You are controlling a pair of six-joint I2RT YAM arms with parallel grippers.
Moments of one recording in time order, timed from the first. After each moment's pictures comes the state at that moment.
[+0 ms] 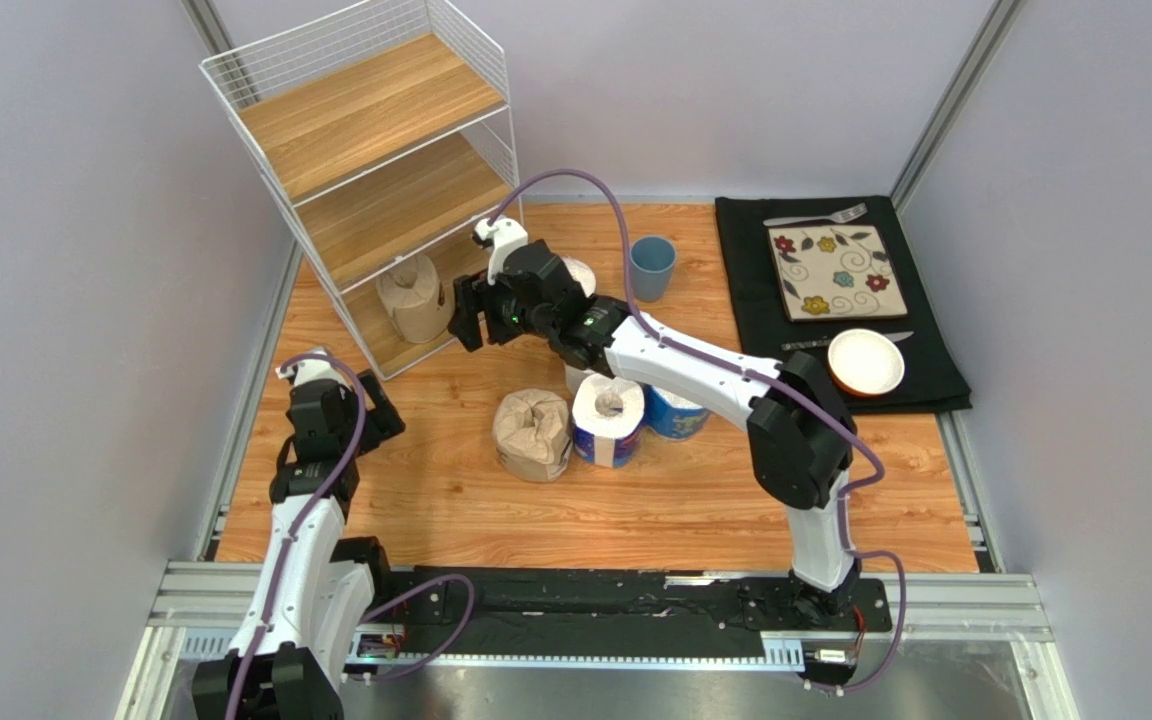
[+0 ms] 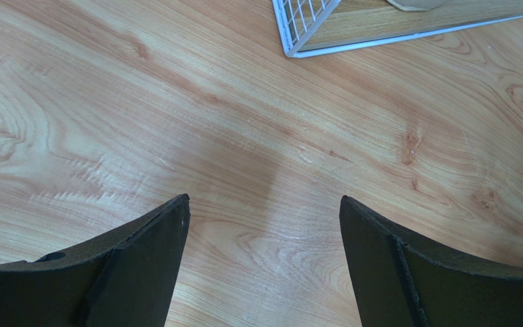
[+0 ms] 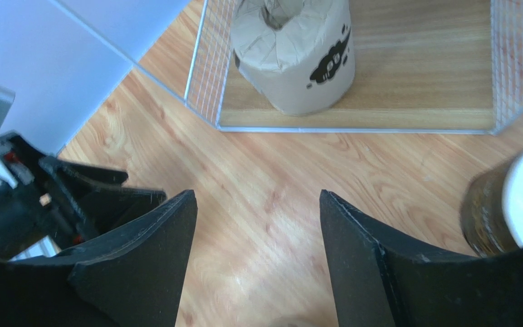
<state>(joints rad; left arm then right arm) 0.15 0.72 0.35 -0.27 -0.06 -0.35 0.91 1.99 1.67 -0.05 -0.02 0.36</state>
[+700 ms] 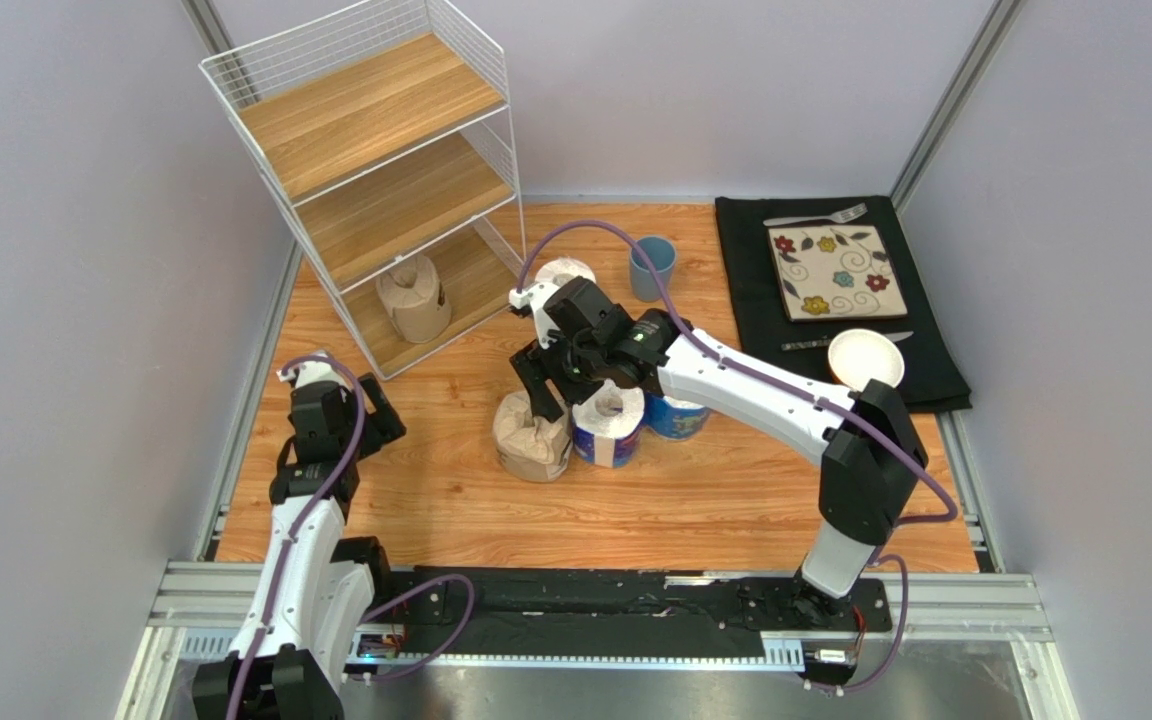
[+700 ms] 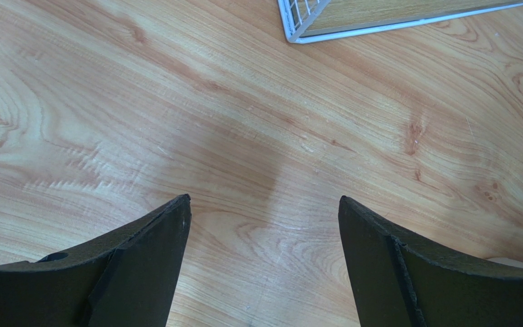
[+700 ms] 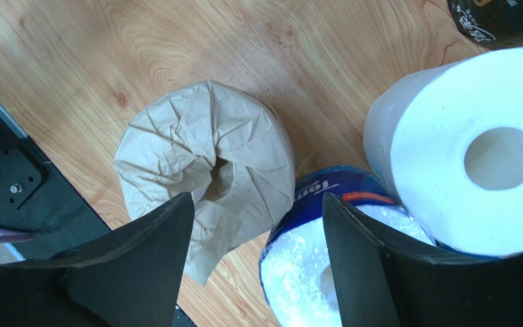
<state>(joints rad) 0.15 0.72 0.34 -0.30 -0.05 -0.35 0.91 1.73 1.46 -0.60 -0.09 0.16</state>
